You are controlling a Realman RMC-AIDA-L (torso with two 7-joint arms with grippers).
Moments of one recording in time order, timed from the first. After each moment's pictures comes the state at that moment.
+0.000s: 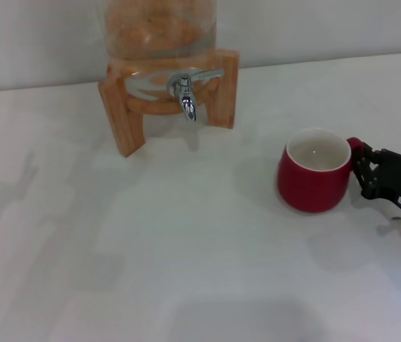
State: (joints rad) left arm -0.35 -2.09 1.64 0.25 -0.08 1.43 -0.35; right arm 0.35 2.01 -2.26 -0.08 0.47 -1.18 0.43
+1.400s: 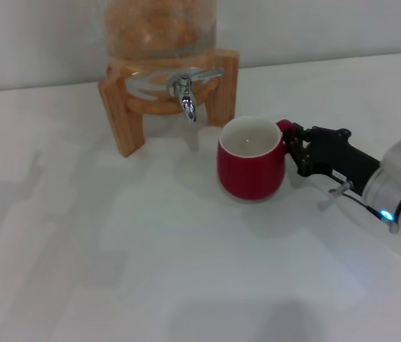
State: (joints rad) left arm -0.36 -2.09 1.67 0.25 -0.07 1.41 -0.35; right arm 0.49 2.02 -2.26 -0.20 0.38 -0.99 0.44
